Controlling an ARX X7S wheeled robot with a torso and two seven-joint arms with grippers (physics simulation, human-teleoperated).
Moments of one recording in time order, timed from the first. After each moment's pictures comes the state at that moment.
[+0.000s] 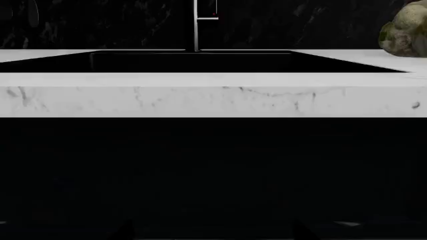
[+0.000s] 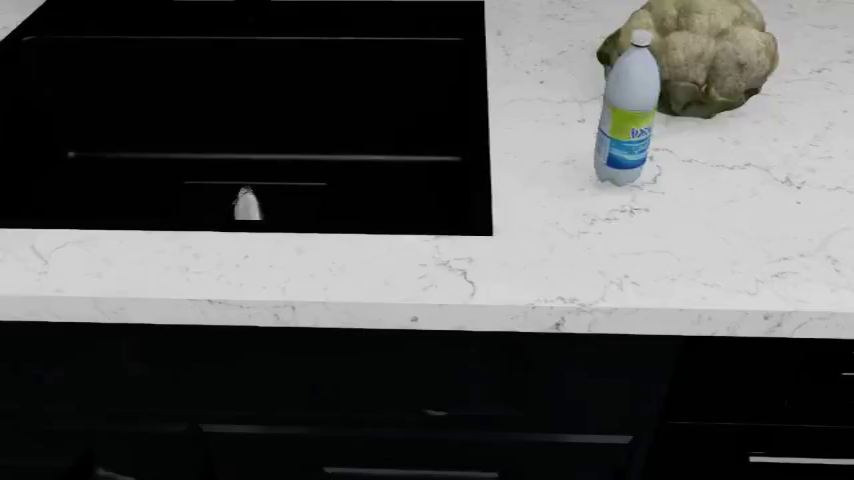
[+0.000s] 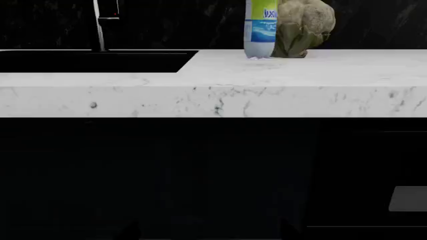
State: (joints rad) left arm 0.00 0.00 0.00 0.00 0.00 0.00 0.00; right arm 0.00 0.00 0.00 0.00 0.00 0.00 0.00
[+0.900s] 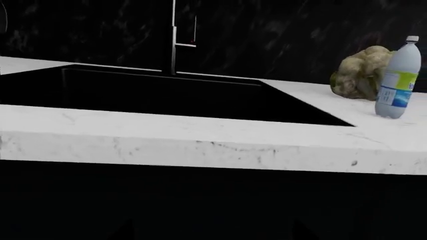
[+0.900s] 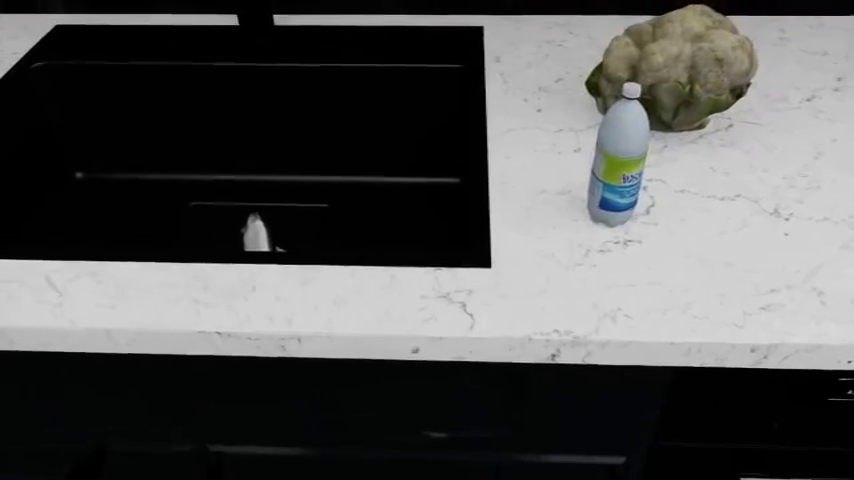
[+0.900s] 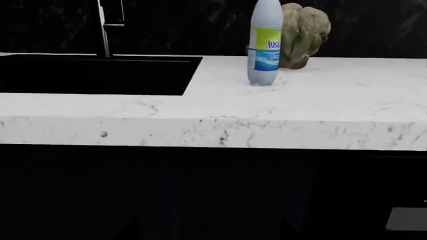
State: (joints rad) left arm 0.02 -0.08 0.08 0.04 -0.18 0.04 0.02; right arm 0.01 0.11 -0.14 0.02 0.10 0.00 0.13
